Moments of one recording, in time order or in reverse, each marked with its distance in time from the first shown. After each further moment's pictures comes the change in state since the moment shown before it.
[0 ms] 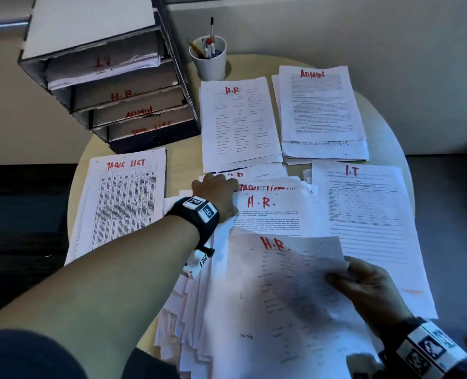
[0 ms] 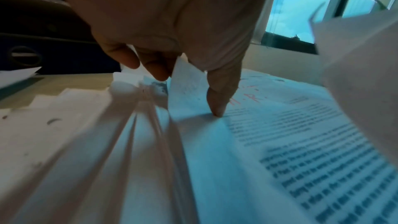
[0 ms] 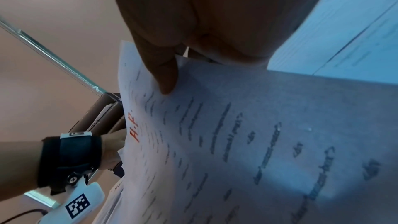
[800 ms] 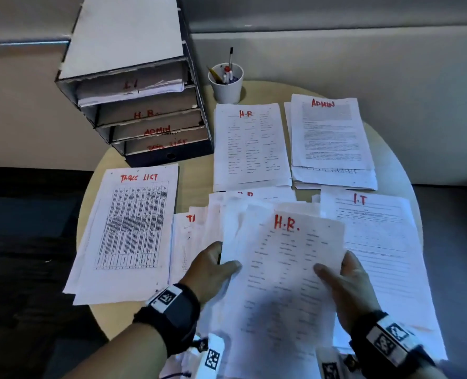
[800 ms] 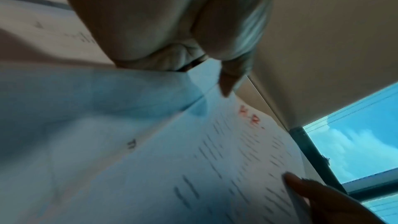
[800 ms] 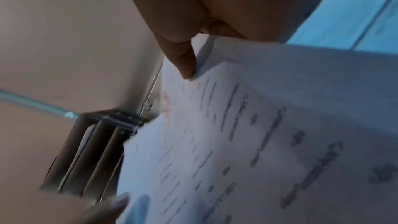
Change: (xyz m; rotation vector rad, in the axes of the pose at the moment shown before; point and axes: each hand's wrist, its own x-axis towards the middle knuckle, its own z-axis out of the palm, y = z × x) left_hand -0.110 -0.005 0.055 -1.474 -0.035 -0.171; right_hand 0.049 -0.018 0.041 0.088 0.132 0.137
